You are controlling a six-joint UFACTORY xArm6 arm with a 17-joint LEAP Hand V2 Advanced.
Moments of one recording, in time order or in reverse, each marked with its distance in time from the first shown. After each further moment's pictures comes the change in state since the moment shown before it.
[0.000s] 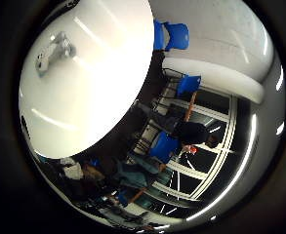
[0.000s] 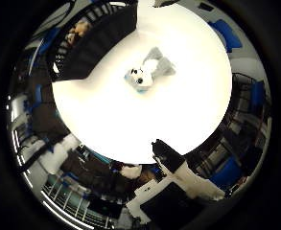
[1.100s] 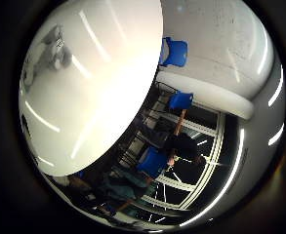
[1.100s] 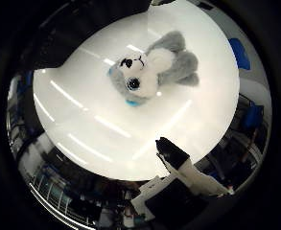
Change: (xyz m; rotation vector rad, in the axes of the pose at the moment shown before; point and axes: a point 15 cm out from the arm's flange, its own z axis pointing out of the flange) arm -0.052 -0.053 0.071 0.039 0.061 -0.087
